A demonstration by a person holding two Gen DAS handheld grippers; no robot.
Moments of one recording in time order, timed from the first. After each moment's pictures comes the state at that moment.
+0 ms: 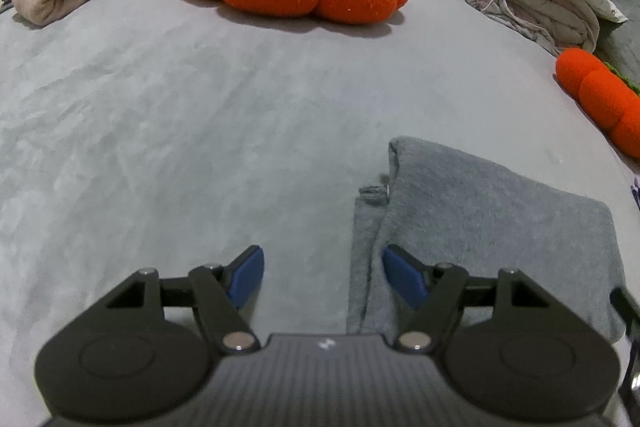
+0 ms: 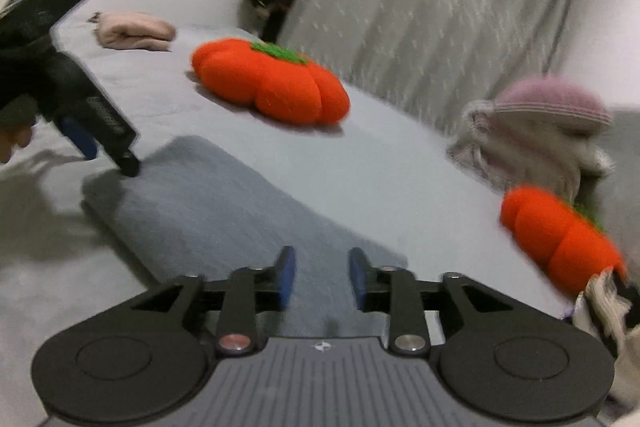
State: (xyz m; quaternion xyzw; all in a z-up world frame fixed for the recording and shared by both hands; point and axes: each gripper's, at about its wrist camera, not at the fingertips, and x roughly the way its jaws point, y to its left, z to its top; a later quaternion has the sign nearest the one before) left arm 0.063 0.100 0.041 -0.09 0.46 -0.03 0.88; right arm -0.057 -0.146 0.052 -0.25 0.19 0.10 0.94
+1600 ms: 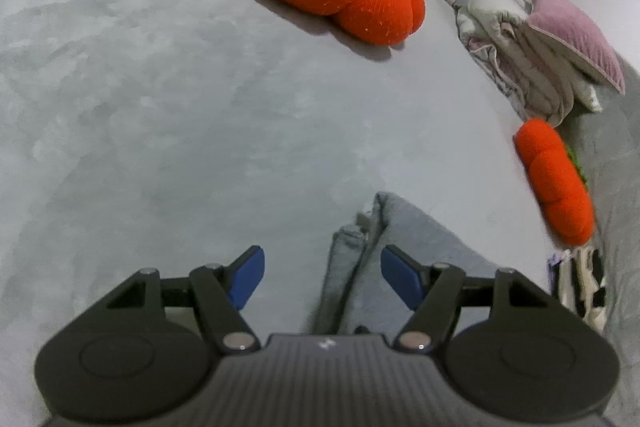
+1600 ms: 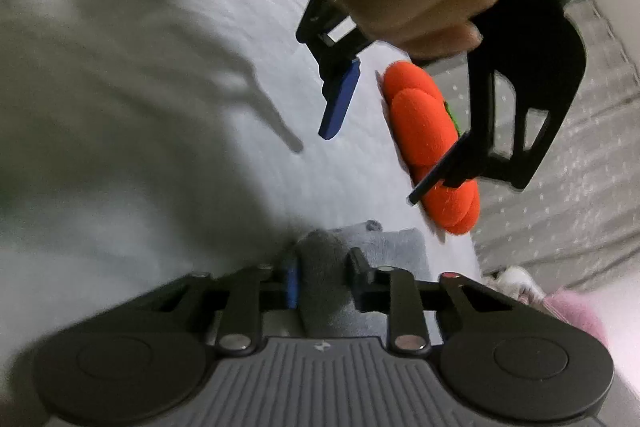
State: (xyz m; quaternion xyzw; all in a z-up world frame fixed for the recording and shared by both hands) left arm 0.089 0.170 0.052 -0.29 0.48 -0.09 0.82; right arm -0.044 0.038 -0.041 -0.53 0.16 0.19 0.81
